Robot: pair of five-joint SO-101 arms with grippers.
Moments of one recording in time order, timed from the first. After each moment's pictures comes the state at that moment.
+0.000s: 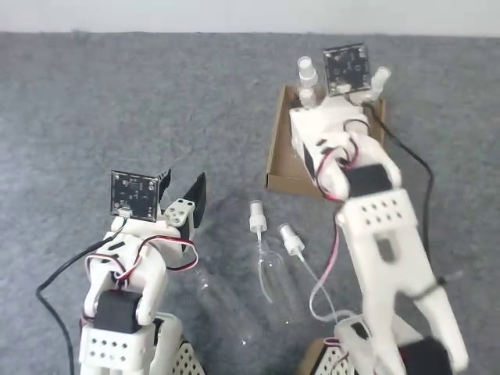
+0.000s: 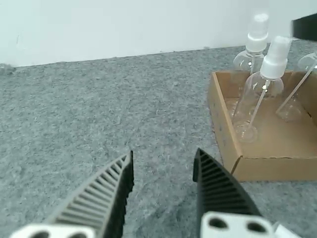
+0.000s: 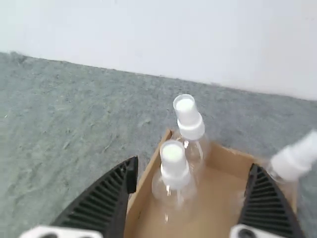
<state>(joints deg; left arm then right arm) 2.2 -87.5 75.9 50.6 4.4 -17.2 -25.9 28.6 33.8 -2.2</state>
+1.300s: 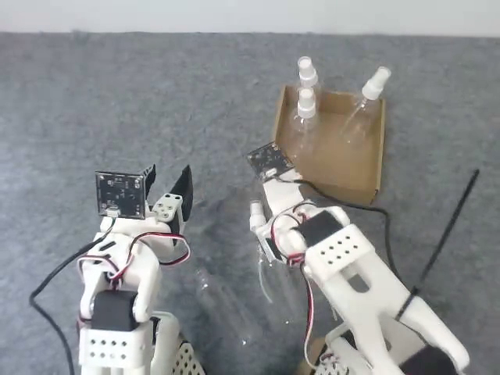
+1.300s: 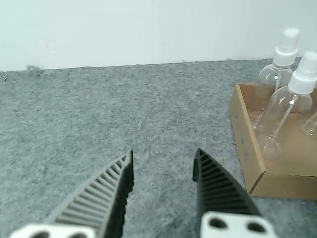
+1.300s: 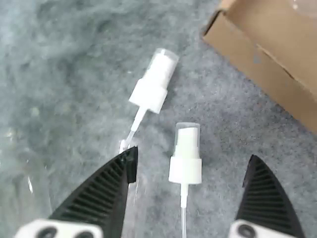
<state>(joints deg) -2.6 -87.5 76.3 48.0 4.4 -35.7 -31.1 50.5 57.1 -4.4</state>
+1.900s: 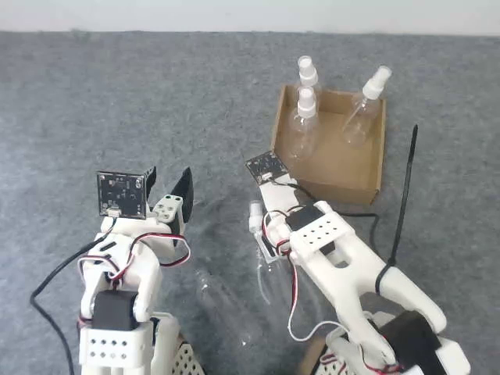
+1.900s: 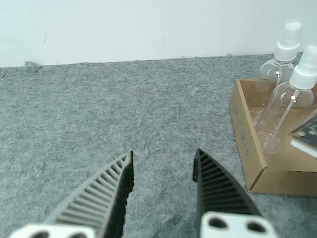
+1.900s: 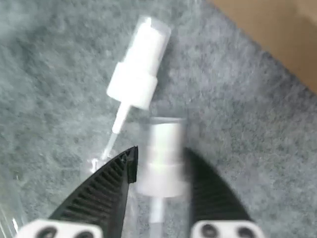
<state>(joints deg) -2.5 -87.5 77.1 48.0 4.4 -35.1 -16.2 50.5 50.4 -6.0</state>
